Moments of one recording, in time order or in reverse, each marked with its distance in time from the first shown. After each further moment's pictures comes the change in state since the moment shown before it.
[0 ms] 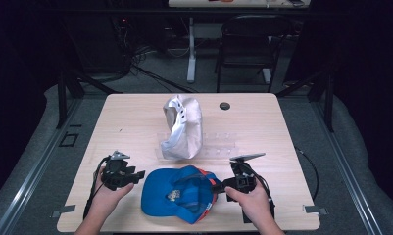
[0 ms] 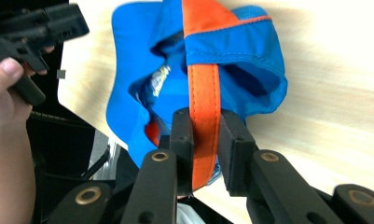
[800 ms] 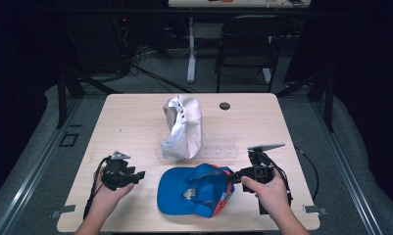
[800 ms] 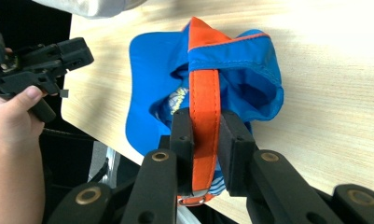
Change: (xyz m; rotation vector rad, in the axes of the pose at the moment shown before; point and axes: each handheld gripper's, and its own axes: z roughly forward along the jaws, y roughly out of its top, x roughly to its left) left arm 0.001 -0.001 0.002 0.003 0.004 -0.004; right arm -0.011 0.012 -0.046 -0.070 -0.001 0.061
